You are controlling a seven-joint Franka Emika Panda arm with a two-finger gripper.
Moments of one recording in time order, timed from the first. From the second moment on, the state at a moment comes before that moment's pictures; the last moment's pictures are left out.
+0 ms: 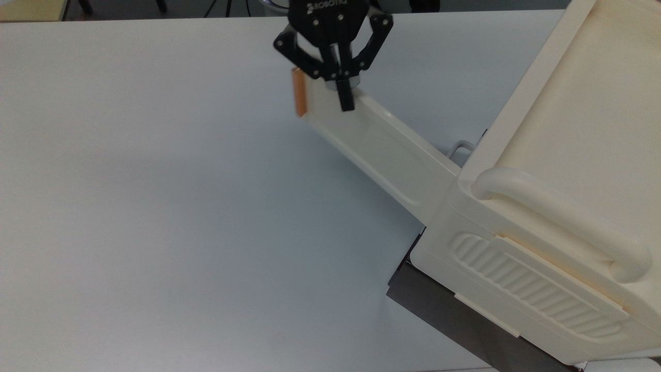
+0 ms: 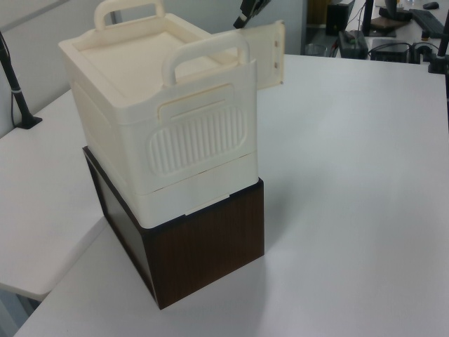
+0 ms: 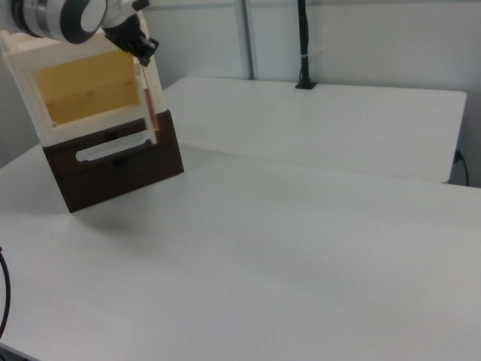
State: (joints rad) arm 0.13 0.20 0.01 -1.39 0.18 2.21 0.09
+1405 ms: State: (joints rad) arm 0.14 0.18 0.17 -1.40 0.31 2.07 0.09
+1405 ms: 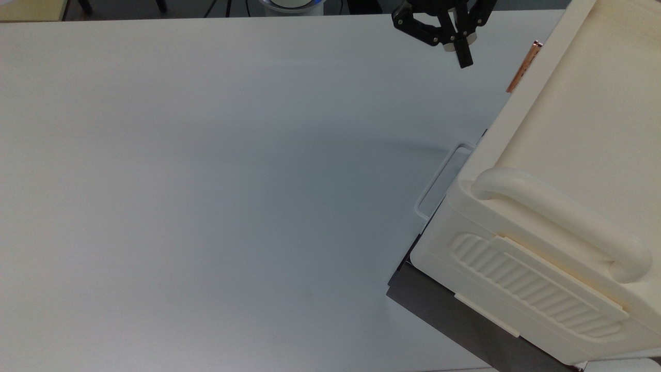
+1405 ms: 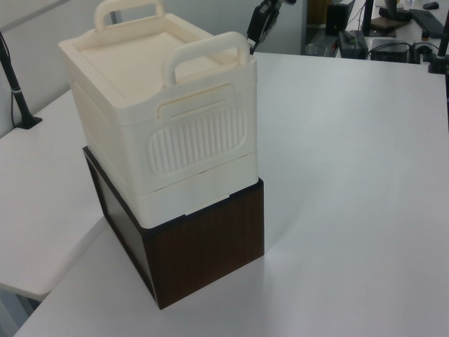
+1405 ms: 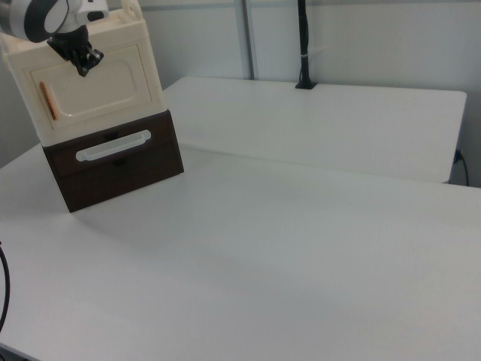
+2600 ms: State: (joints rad) arm 0.08 0.06 -0.05 -1.55 -0.11 1.65 0.05
